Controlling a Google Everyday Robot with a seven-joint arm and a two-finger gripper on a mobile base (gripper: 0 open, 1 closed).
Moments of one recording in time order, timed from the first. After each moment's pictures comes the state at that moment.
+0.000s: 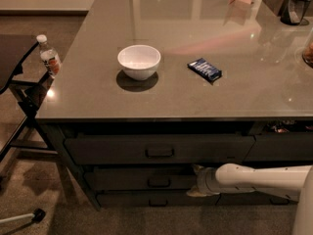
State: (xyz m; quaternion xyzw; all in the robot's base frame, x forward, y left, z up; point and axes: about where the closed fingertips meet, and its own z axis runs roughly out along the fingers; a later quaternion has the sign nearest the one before) arm 0.511 -0.158 0.401 -0.63 0.73 0.04 0.27
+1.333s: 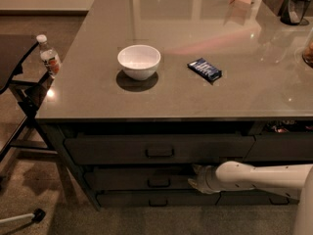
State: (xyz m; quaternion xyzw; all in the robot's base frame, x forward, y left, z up) arm 0.517 -0.159 0.404 -0.63 0.73 0.04 0.27
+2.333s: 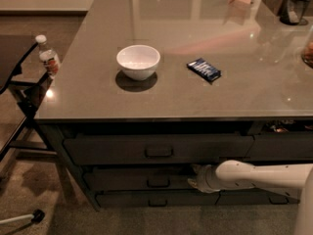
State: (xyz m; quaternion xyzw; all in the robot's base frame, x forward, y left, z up) arm 0.519 -0.161 0.406 -0.63 0.73 0.04 0.27
